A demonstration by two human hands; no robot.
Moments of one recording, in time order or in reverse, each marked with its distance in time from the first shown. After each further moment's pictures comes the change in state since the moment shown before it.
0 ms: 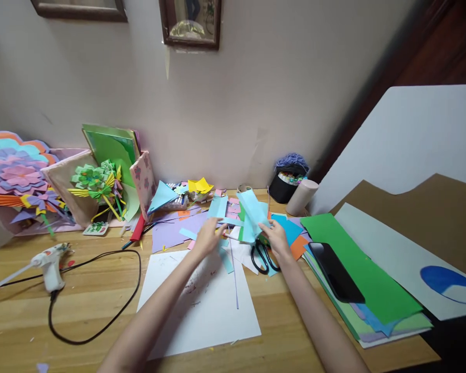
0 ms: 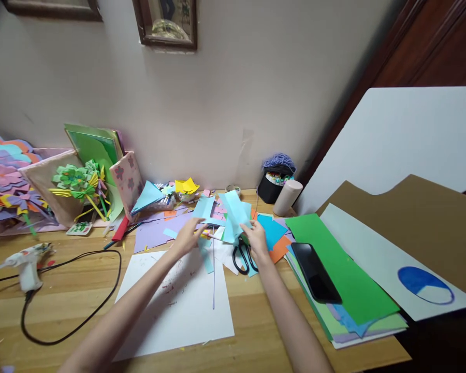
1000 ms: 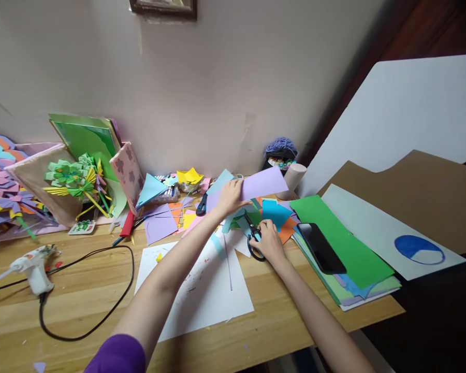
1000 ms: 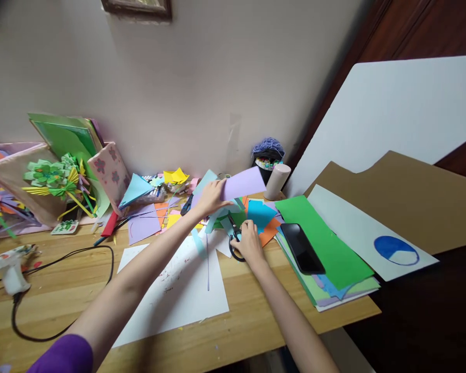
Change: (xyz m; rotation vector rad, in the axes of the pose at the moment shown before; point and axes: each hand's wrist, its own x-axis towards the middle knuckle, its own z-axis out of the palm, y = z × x) left_hand 0.097 0.067 0.036 0.242 -0.008 0.410; right_hand -0.051 0.016 -0.032 -1.338 0.001 -0.606
